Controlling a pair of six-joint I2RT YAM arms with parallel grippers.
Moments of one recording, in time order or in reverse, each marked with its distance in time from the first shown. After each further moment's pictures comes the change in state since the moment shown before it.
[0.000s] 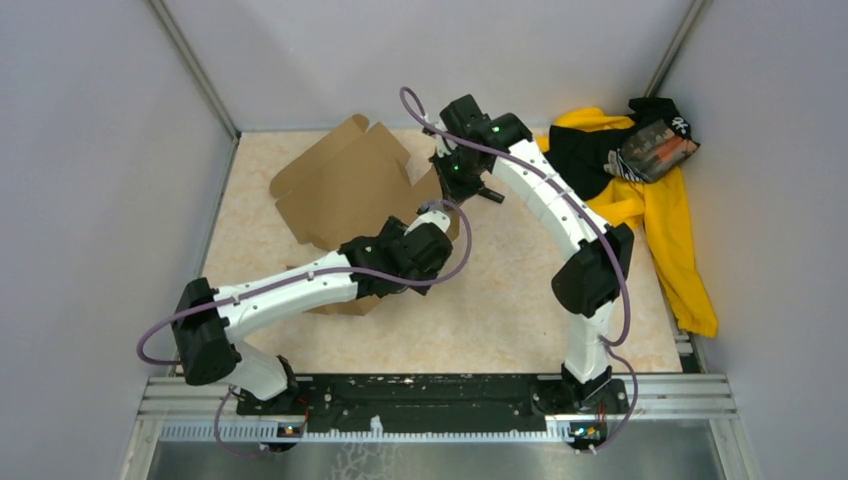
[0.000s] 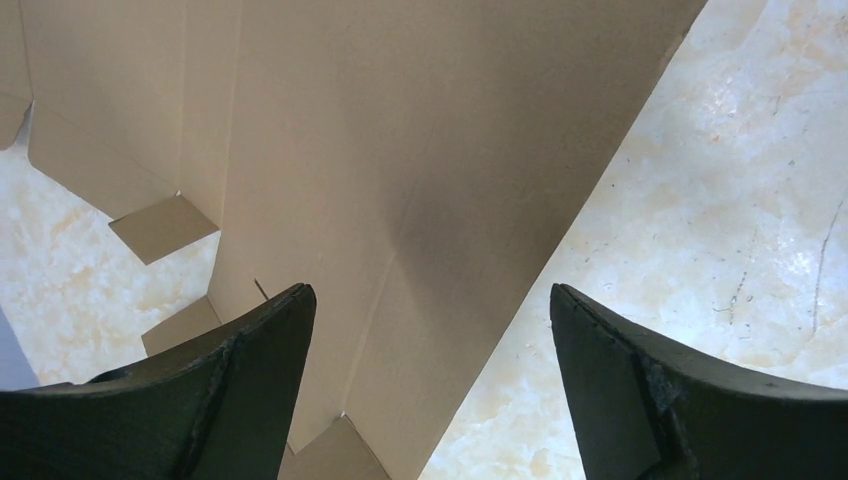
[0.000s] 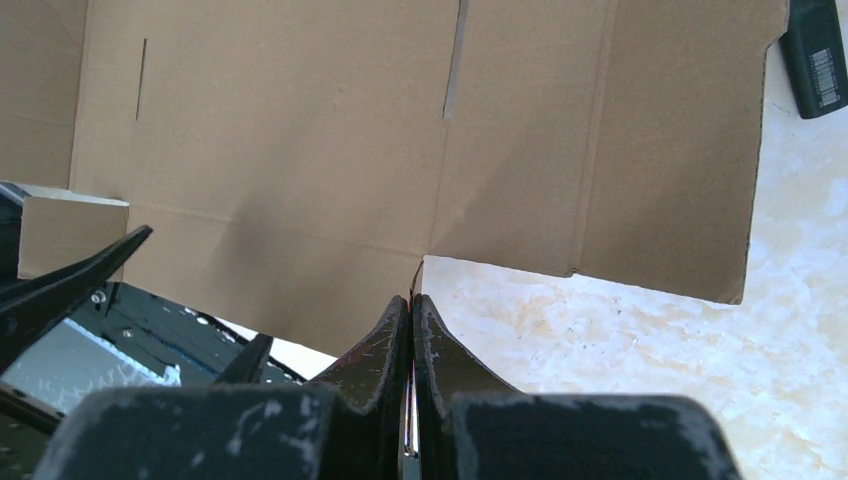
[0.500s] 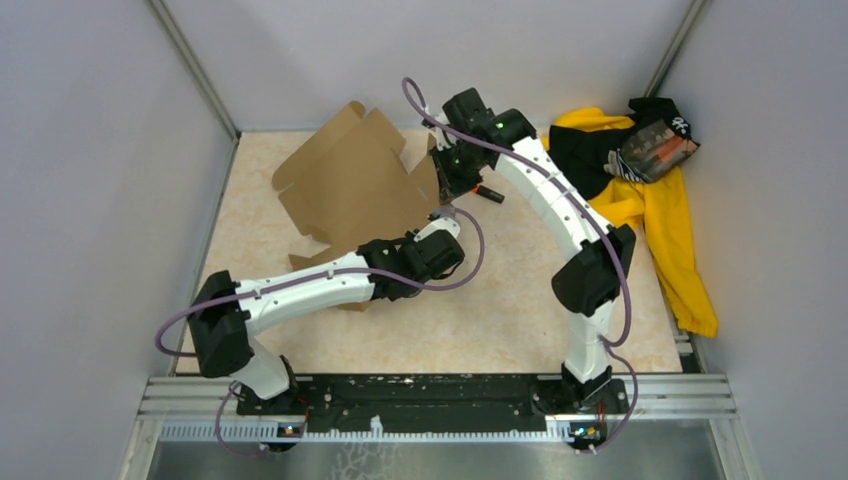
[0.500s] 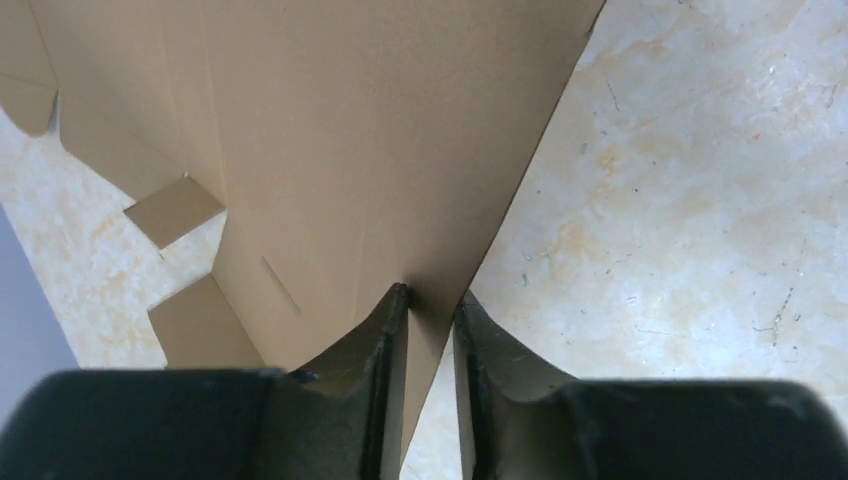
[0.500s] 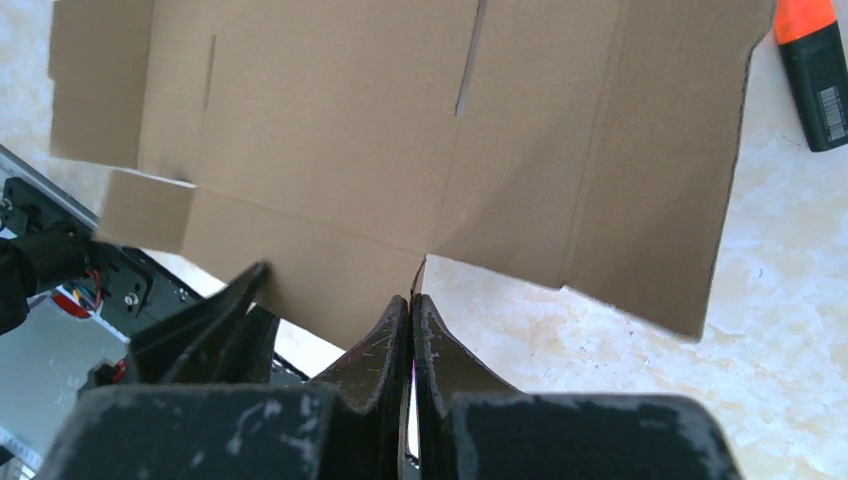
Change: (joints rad) left arm -0.026 0.082 0.008 0.012 -0.064 0.017; right arm -0.011 0.004 0.040 0.007 -0.050 0.003
